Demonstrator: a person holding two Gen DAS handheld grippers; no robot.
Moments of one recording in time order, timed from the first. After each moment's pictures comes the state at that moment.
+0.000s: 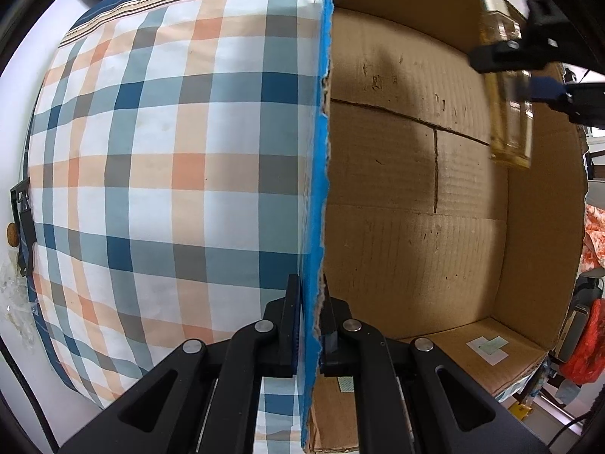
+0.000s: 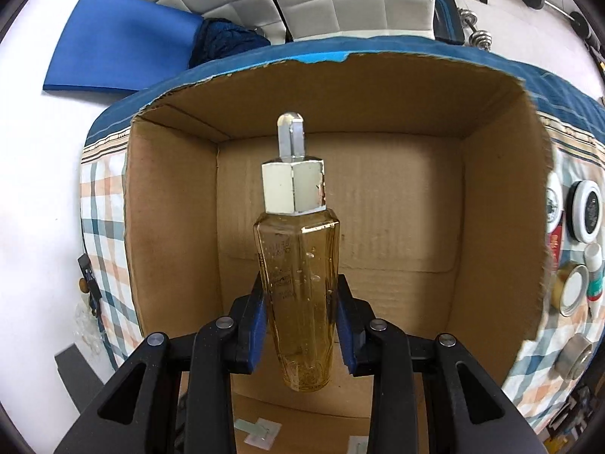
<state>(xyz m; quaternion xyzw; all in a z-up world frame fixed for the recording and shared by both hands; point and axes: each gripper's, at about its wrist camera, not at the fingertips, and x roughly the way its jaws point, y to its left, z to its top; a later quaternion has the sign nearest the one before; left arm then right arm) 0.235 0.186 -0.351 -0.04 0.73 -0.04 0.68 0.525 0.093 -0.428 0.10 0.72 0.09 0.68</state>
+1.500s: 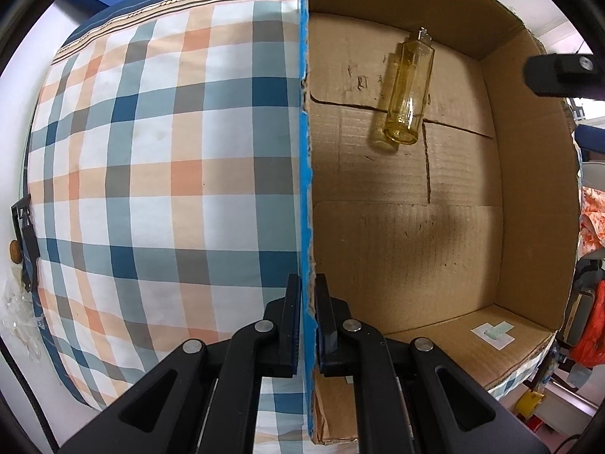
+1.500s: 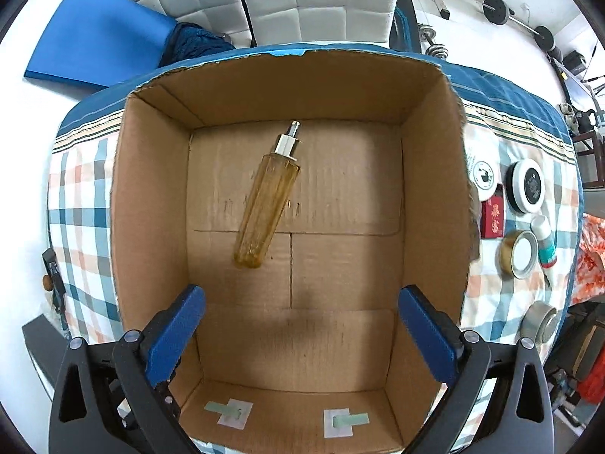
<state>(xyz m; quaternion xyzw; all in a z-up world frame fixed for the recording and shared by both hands) 0.222 0.178 -0.349 -0.01 0.72 -0.06 0.69 0.471 0.084 -0.381 0.04 0.70 0.01 0.71</state>
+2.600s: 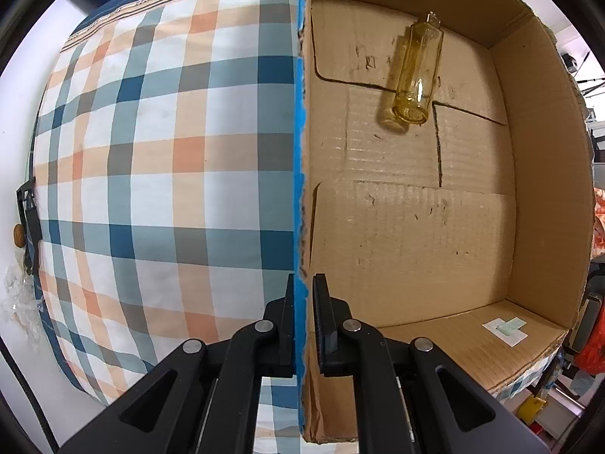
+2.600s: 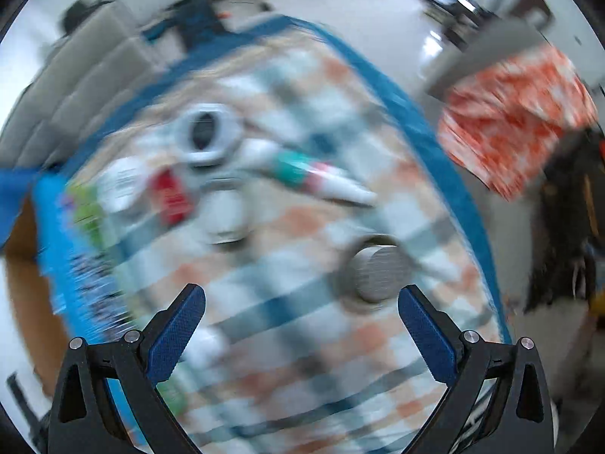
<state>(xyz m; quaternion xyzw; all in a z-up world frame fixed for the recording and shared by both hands) 0.204 0.169 -0.363 -0.01 0.73 -0.04 0.68 0.338 -0.280 -0.409 0.21 0.65 -0.23 0.70</state>
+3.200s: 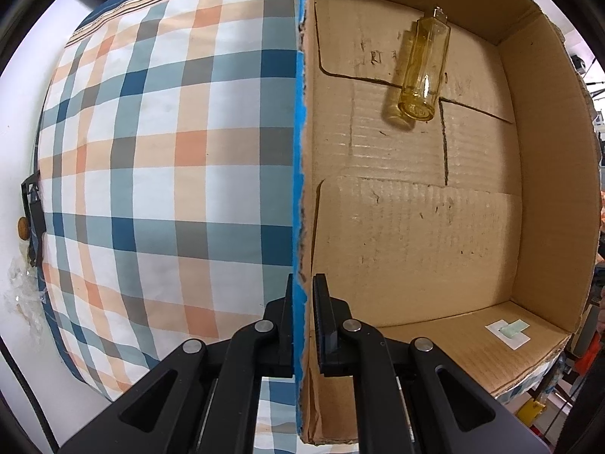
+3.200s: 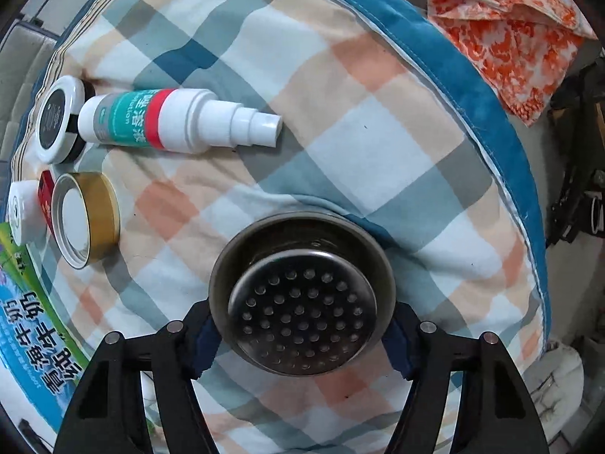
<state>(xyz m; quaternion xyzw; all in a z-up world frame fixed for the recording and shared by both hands) 0.205 0.160 -0.368 -0.01 0.74 -0.02 0.68 0.325 -0.323 -0.516 0.27 0.70 -0.23 0.62</state>
